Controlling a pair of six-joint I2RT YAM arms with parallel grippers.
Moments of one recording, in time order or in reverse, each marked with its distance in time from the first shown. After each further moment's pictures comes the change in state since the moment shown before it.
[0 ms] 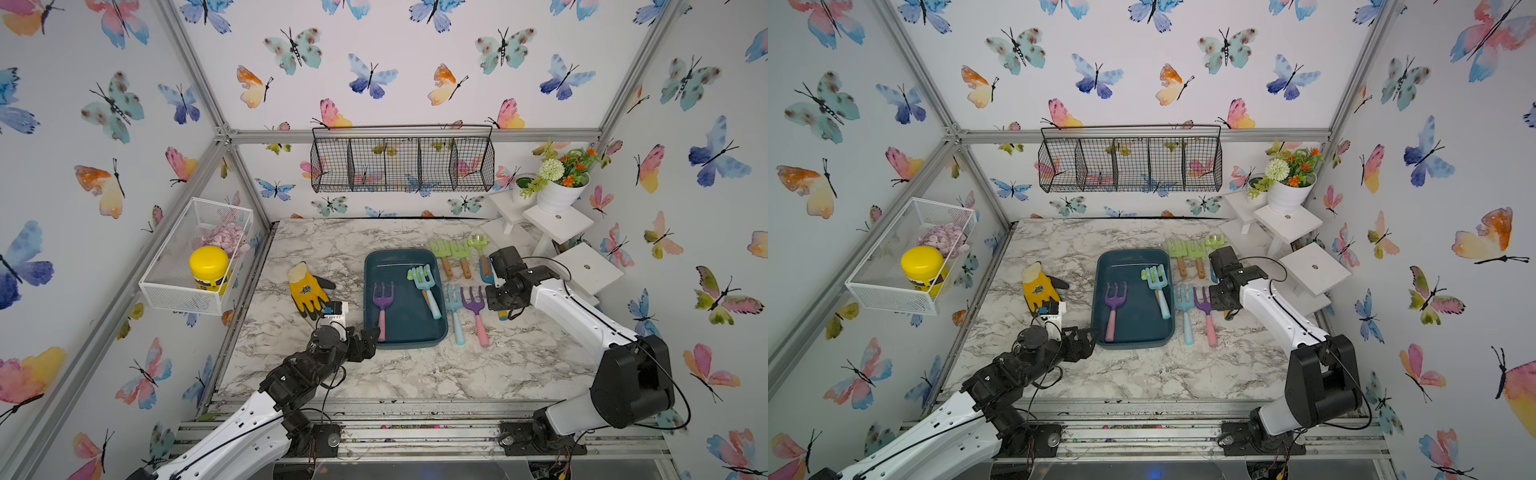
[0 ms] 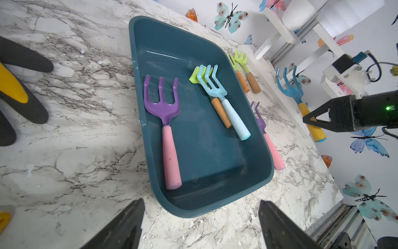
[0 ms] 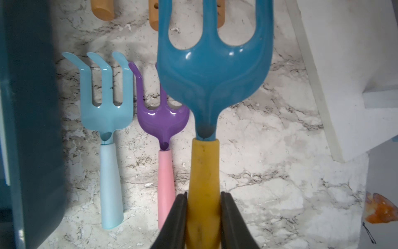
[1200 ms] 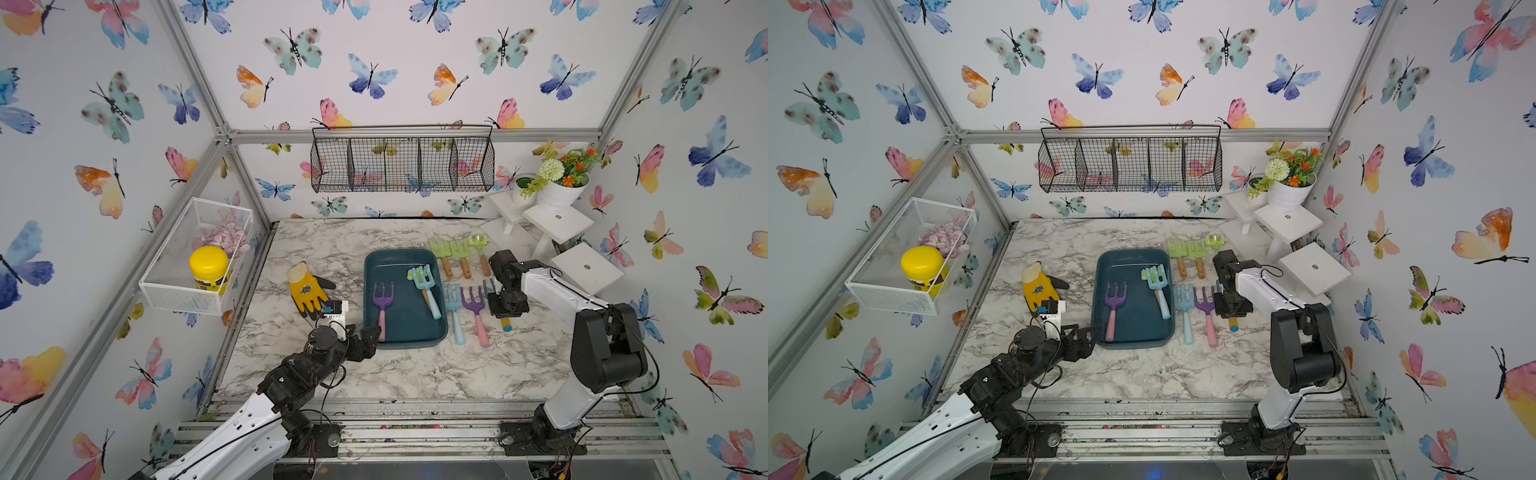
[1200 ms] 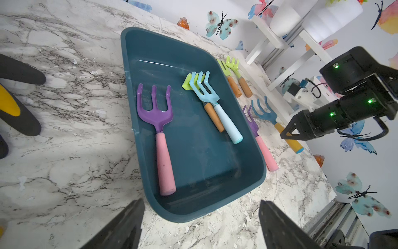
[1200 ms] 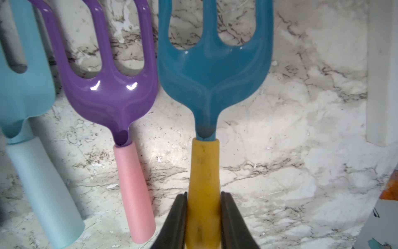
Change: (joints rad) left arm 0.006 -0.035 0.000 0.003 0.013 0.024; right arm -0.078 0.221 0.047 -0.090 -0.037 -0.018
